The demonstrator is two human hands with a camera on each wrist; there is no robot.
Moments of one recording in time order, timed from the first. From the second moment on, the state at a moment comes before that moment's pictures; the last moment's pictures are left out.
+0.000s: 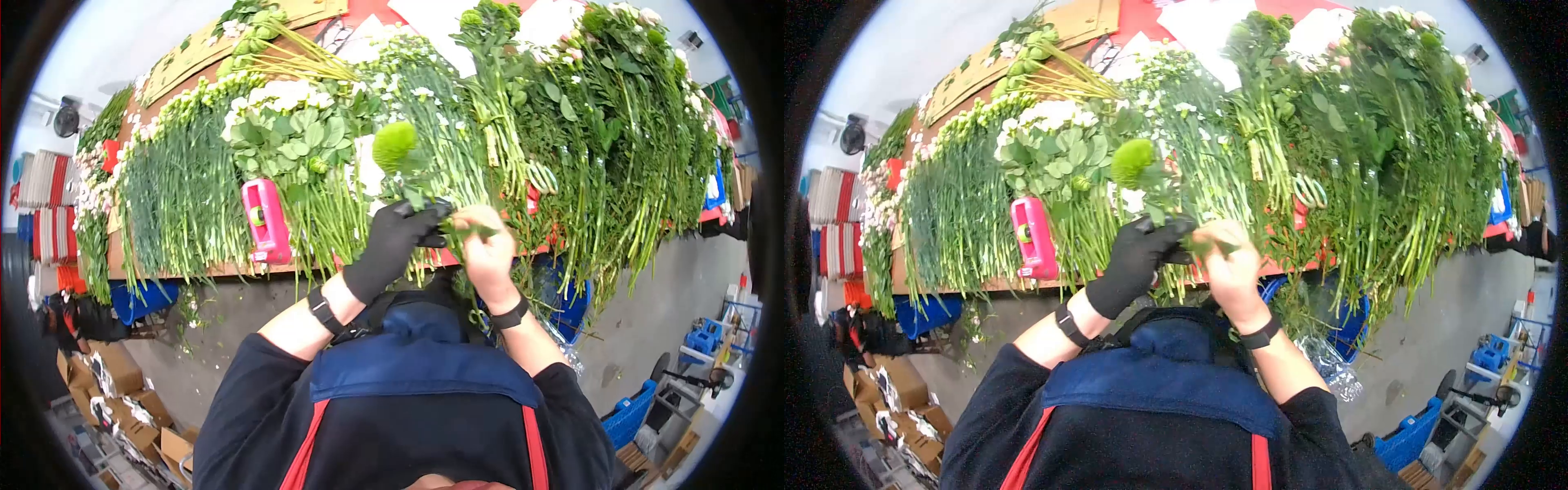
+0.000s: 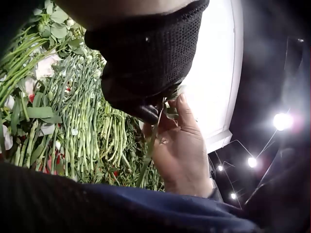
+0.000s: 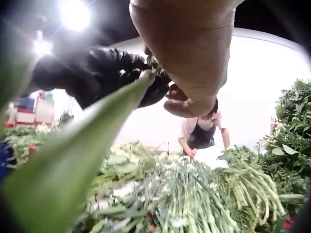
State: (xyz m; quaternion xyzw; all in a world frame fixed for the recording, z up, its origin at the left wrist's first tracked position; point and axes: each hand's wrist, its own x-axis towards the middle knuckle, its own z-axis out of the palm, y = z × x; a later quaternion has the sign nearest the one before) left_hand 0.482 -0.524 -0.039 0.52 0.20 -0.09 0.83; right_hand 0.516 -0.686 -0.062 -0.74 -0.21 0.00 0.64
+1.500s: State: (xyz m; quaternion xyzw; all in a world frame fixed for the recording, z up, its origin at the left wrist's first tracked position) left_hand 0.489 -0.489 -0.066 0.39 0.21 -0.09 0.89; right_hand 0.537 -0.891 -0.102 -0.79 0.26 0.10 0.54
